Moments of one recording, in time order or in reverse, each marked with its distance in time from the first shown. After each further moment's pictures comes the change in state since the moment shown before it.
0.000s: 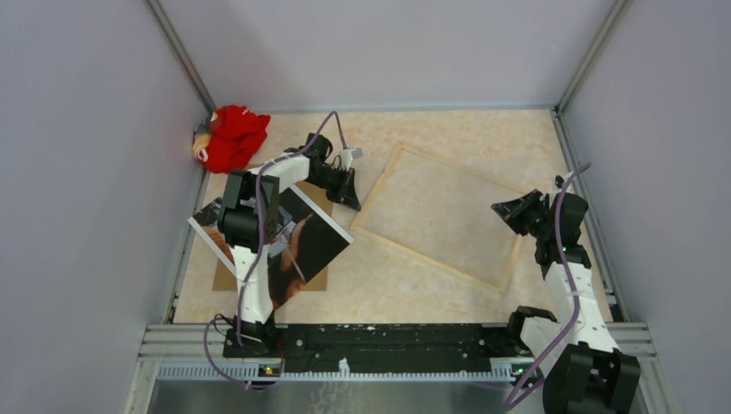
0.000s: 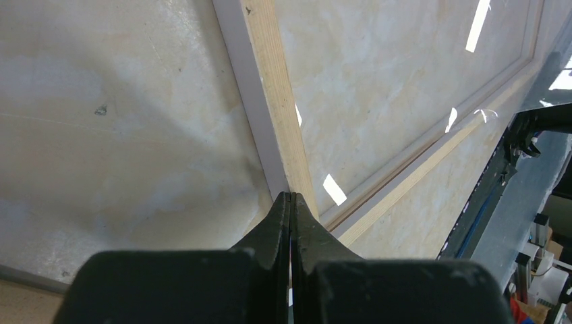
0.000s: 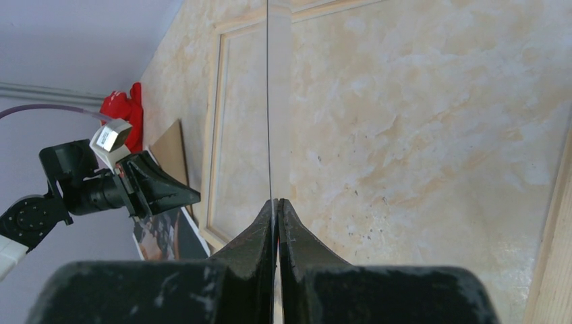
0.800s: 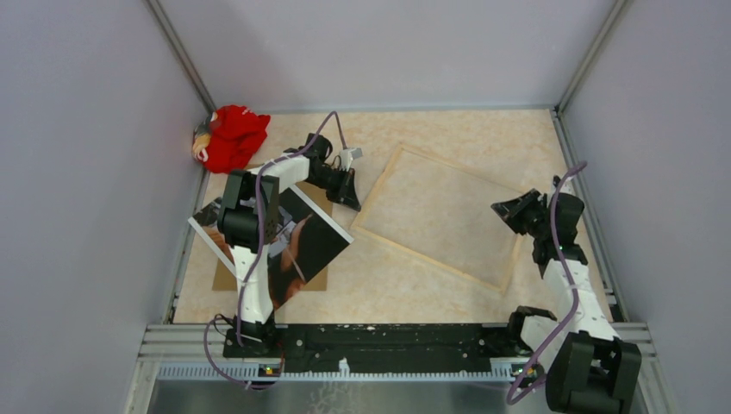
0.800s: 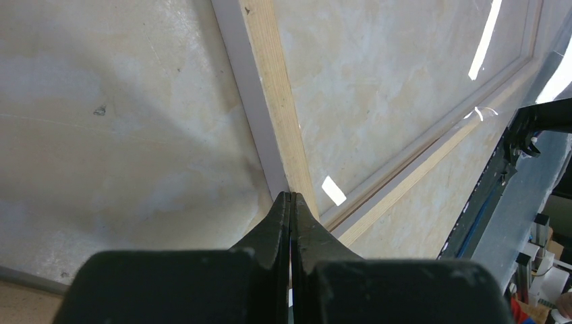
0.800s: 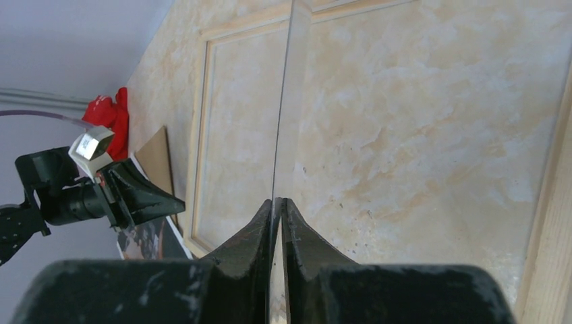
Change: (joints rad) left arm 0.000 -0.002 -0.006 0.008 0.003 0.000; right arm 0.008 0.050 -0.029 0.089 0.013 -0.008
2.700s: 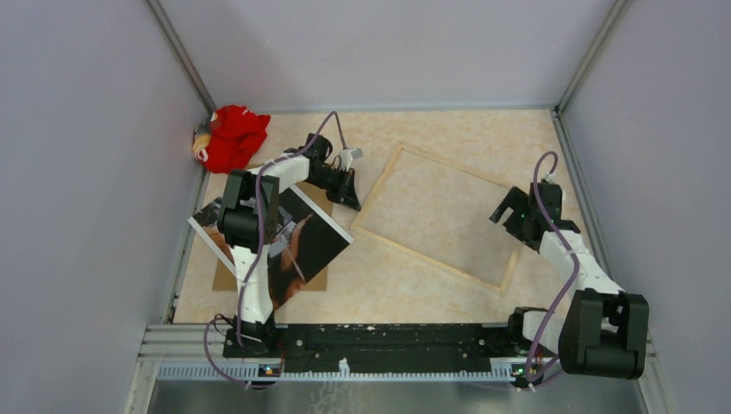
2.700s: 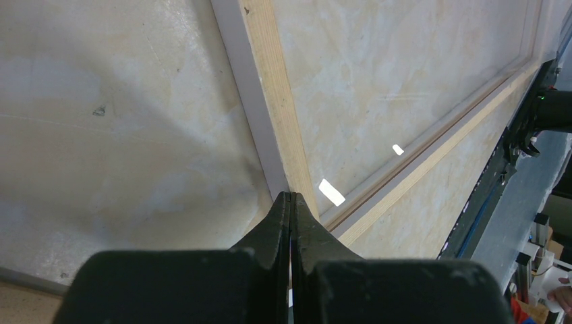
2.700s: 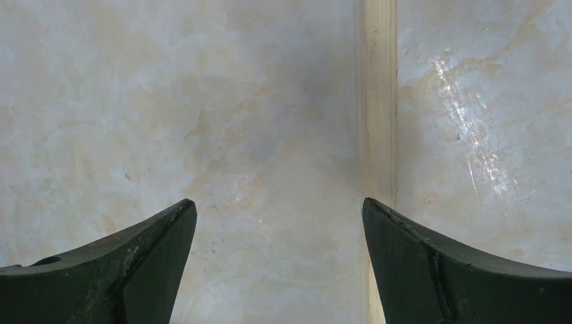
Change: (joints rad) left arm 0.000 0.000 -0.002 0.002 0.002 0.000; right arm 0.118 0.236 0.159 -0.341 0.455 -0.200
